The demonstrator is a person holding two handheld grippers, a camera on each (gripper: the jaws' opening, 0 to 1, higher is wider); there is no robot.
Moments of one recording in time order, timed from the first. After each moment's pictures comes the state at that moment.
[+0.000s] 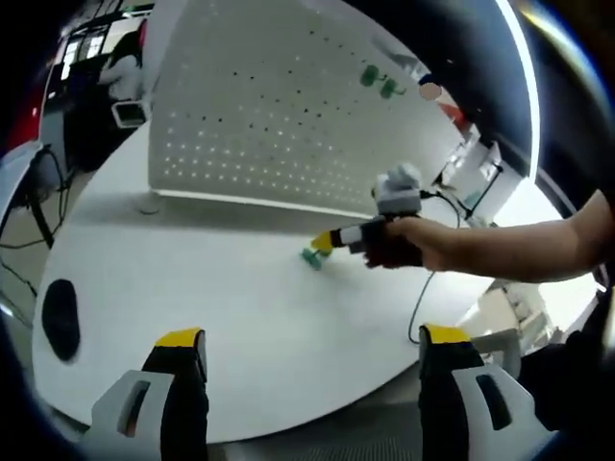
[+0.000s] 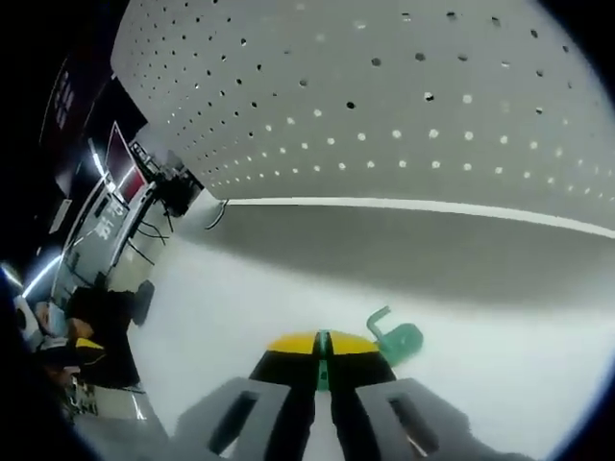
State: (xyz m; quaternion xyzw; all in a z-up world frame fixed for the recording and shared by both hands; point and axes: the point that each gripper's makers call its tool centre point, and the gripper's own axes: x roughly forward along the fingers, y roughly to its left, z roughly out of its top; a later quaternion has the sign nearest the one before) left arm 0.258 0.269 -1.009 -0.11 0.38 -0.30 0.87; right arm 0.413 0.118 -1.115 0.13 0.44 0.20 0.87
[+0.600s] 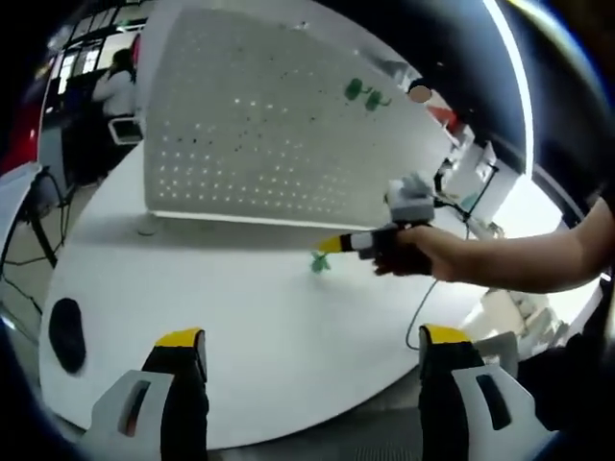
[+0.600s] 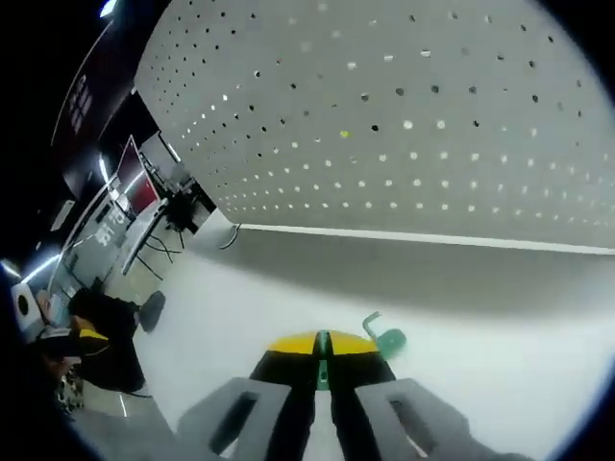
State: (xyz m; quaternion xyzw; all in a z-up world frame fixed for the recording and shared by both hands) left arm 0.255 0.260 -0.985 -0.10 0.35 -0.31 0.88; right arm 0.399 0.106 -1.070 0.12 0.38 0.20 0.89
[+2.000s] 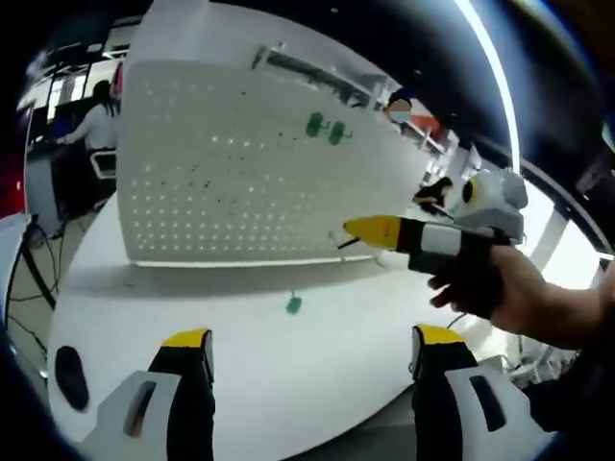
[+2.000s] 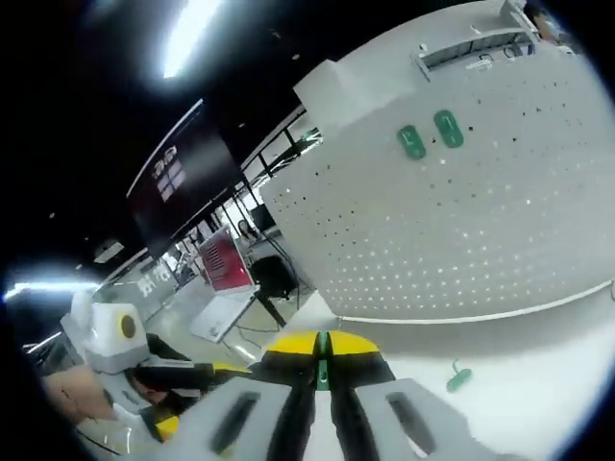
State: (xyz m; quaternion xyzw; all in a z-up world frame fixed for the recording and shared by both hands) left arm 0.273 0.217 -0.926 -0.08 0.29 -0.33 0.89; right arm 0.322 0.158 -0.882 0.21 0.17 0.28 0.92
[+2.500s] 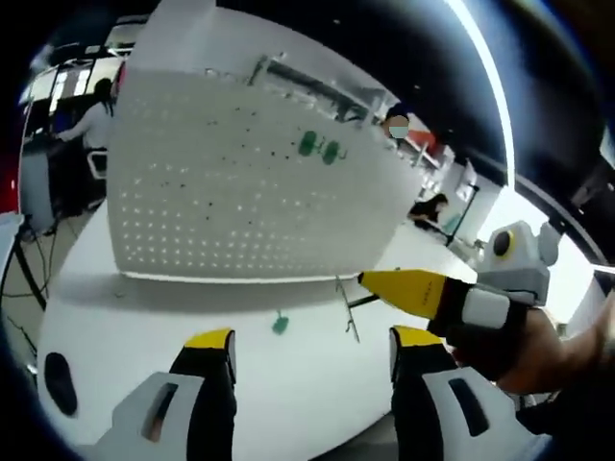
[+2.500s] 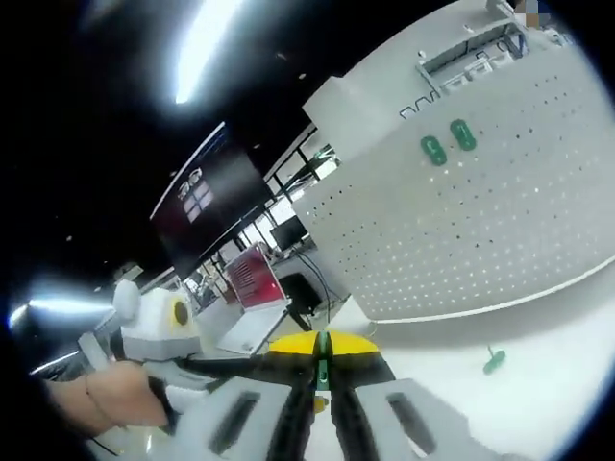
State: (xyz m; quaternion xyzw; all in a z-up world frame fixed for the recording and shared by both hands) left arm 0.282 0.203 -0.908 -0.11 0.28 -0.34 0.89; right arm 0.286 0.180 -0.867 0.25 0.14 0.30 0.91
